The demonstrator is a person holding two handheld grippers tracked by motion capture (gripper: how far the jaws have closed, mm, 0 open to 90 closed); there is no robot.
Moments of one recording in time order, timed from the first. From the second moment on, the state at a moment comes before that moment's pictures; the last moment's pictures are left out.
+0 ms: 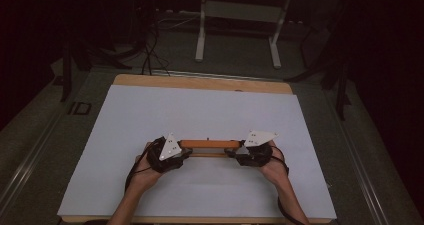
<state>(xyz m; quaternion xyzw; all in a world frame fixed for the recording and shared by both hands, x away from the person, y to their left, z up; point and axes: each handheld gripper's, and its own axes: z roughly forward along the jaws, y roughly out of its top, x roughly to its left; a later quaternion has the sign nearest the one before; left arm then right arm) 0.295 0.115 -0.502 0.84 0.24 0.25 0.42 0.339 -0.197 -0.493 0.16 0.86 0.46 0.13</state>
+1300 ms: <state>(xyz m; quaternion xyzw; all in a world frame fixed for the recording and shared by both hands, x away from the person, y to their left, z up) 0.316 0.121 -0.495 0.82 0.29 0.11 0.47 0.344 -0.213 -0.490 0.22 0.84 0.50 0.07</state>
